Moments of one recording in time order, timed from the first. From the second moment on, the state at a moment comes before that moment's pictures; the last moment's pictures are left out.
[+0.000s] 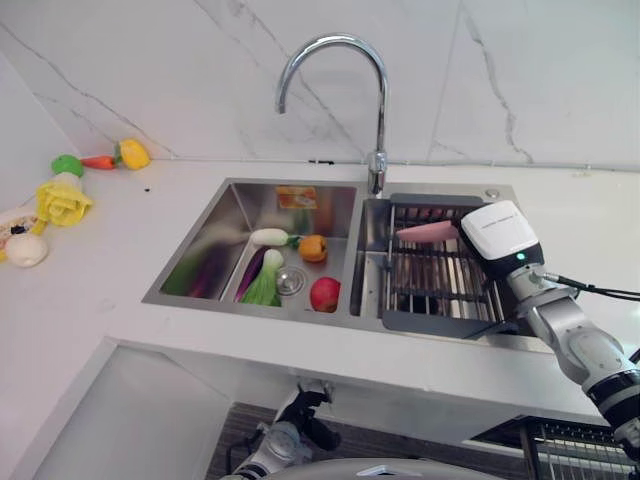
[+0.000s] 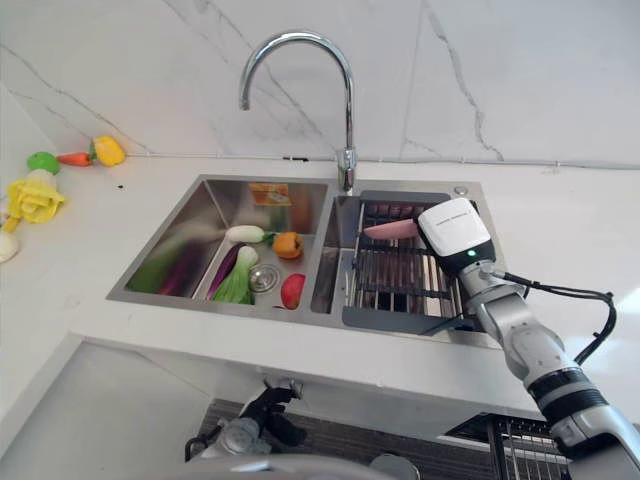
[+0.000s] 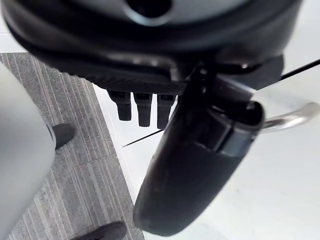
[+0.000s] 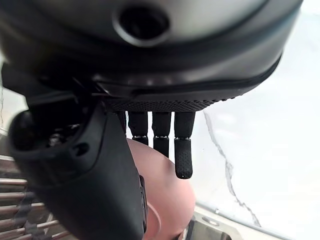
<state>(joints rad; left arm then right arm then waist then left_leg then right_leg) -0.08 -0.03 -0.27 1.22 0.23 -0.12 0.16 -0.18 -0.86 0.28 0.20 -1.07 -0.01 -0.43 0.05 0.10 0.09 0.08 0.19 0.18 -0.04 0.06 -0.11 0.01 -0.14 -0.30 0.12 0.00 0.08</state>
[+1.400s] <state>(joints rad) -0.11 0.12 -0.15 1.24 0.17 -0.13 0.32 0.17 -0.70 -0.07 0.19 -1.04 0.12 -0.55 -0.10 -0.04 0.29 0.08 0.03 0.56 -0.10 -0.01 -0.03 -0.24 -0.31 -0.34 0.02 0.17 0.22</state>
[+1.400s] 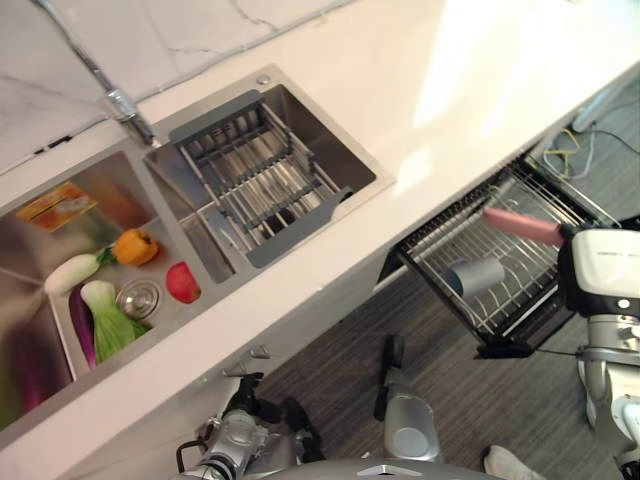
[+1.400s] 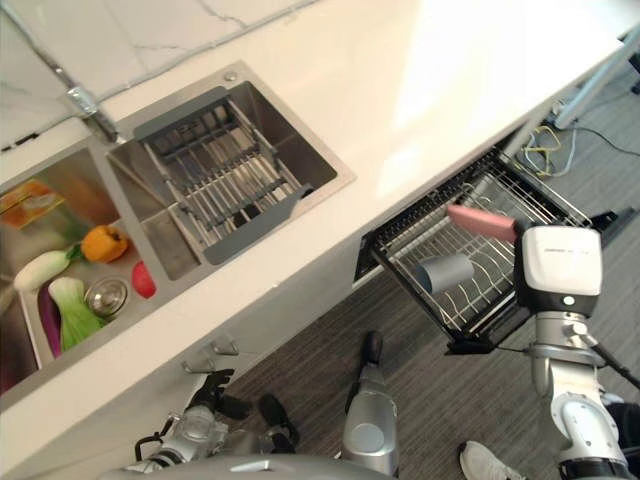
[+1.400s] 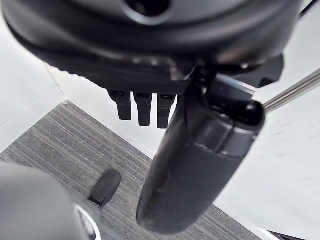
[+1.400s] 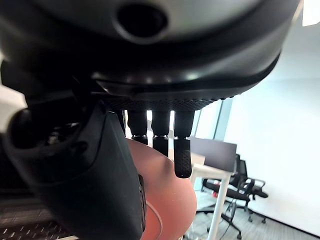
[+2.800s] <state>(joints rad) -0.08 0.19 -0.17 1.26 0.19 -0.10 0.27 0.19 -0.47 -0.45 0.46 -0.44 0.22 -0.80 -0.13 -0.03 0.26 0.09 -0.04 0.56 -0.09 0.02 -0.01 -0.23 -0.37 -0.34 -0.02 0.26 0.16</state>
